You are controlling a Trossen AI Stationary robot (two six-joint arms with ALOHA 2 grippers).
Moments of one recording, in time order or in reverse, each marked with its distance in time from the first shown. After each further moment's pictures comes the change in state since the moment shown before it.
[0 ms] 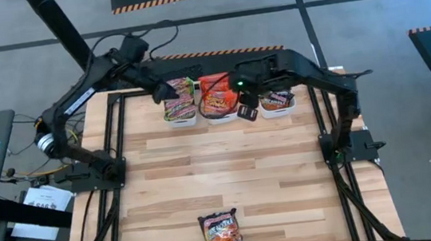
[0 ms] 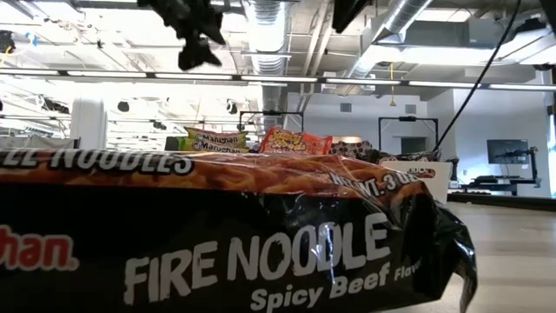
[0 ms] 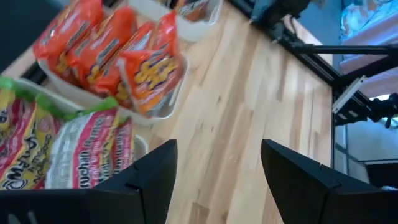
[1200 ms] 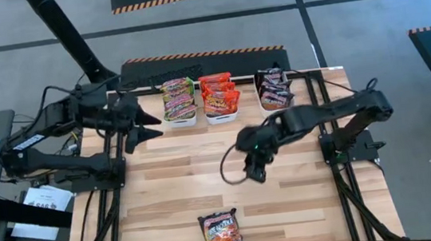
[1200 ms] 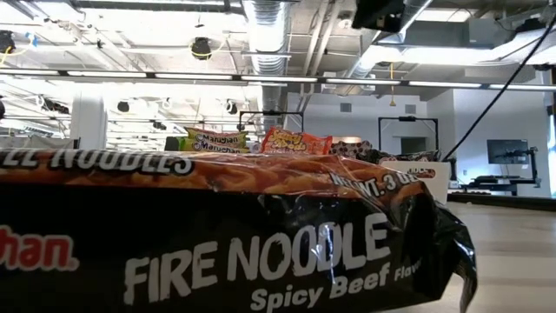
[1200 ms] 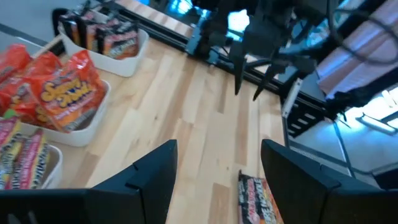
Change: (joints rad) left arm -0.601 -0.508 -0.177 0.130 -0.439 -0.340; right arm 0.325 -0.284 -0.775 0.628 -0.449 0.431
